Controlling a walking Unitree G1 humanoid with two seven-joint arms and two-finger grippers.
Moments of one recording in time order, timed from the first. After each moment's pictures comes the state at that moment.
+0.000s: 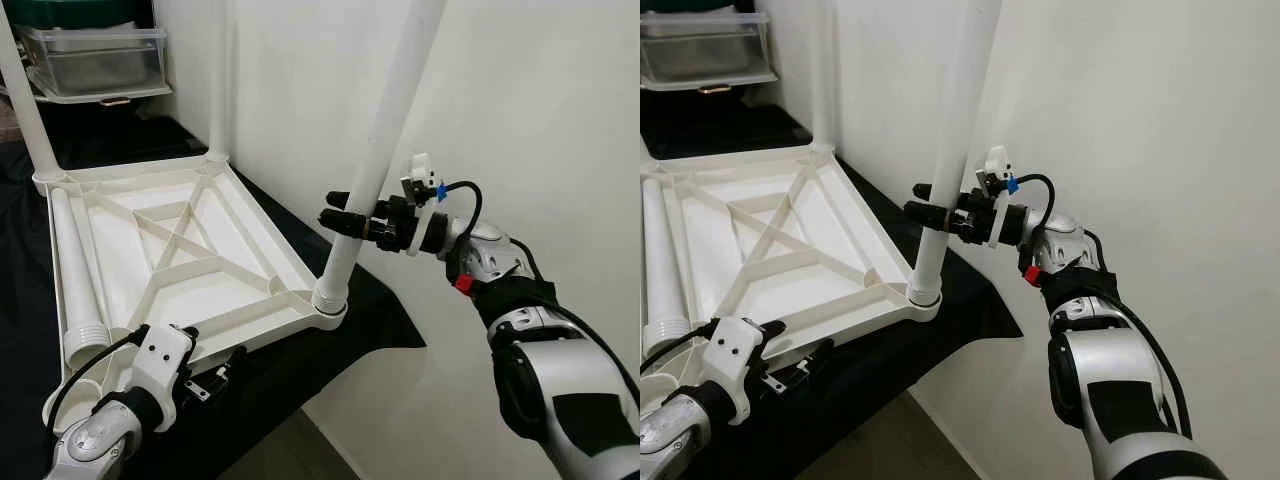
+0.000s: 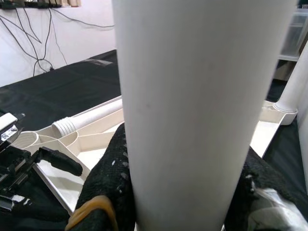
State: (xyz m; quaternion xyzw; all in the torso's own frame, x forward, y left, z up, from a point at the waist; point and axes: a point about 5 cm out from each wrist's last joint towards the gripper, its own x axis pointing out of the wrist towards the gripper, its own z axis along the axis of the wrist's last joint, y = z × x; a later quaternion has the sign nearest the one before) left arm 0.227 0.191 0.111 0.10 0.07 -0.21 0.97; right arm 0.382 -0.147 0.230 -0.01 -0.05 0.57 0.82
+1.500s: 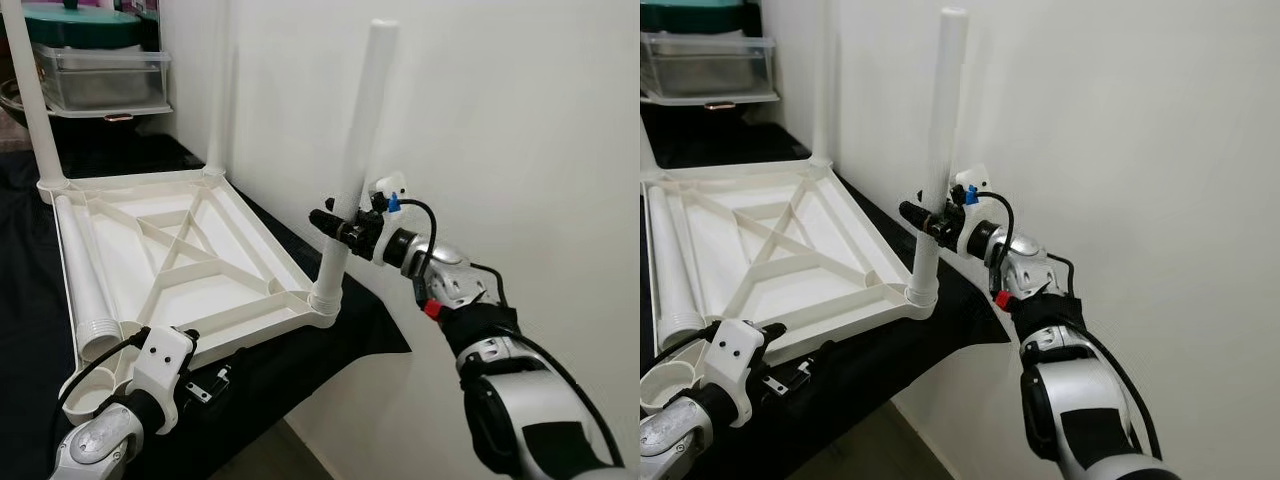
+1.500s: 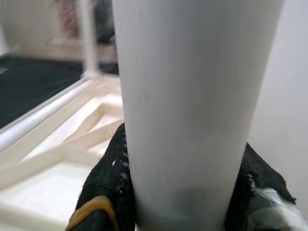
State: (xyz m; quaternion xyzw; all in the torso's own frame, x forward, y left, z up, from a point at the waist) left arm 0.226 0.190 0.109 0.09 0.07 -0.21 0.97; right arm 0.388 -0.115 0.182 0.04 0.01 0.36 0.93
